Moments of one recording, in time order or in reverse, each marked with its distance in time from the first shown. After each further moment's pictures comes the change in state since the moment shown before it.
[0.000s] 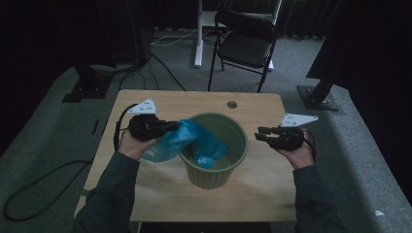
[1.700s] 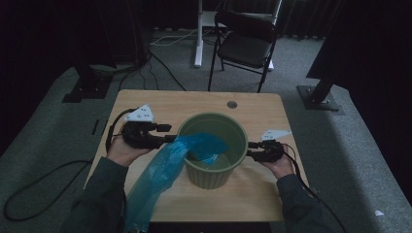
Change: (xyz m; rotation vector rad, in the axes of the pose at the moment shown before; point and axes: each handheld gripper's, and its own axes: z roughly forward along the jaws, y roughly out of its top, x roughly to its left) left arm -0.014 -0.013 -0.025 0.100 0.014 0.044; right arm -0.002 -0.071 0.072 0.131 0.004 0.098
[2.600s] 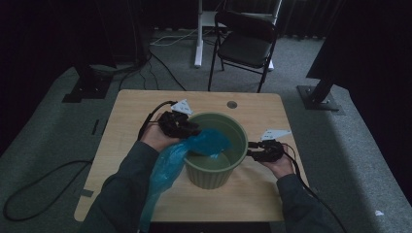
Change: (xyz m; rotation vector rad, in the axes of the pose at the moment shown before) left arm 0.008 0.044 0.091 0.163 -0.029 0.068; right arm -0.001 0.001 0.000 -0.002 0.001 -0.004
